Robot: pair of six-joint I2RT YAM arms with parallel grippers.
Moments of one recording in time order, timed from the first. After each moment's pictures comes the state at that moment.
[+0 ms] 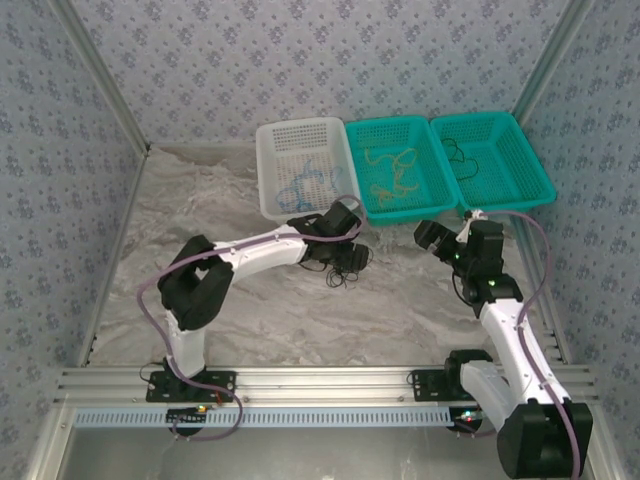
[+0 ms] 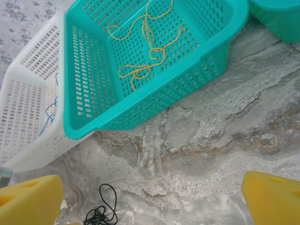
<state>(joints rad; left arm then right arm) -0.90 1.93 1.41 -0.51 -0.02 -0.55 0.03 0.87 0.59 -0.27 -0.19 0.54</state>
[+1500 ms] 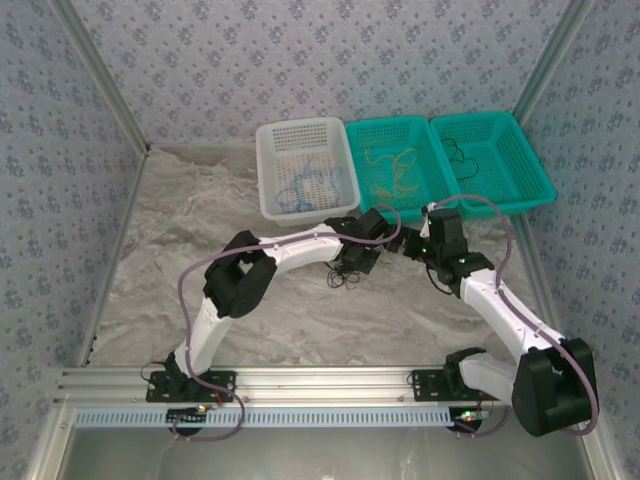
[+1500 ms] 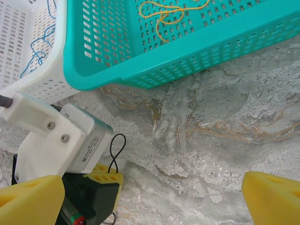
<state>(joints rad) -0.97 2.21 1.71 -0.64 -0.07 -0.38 0.27 1.11 0.68 -0.28 -0.09 0.48</state>
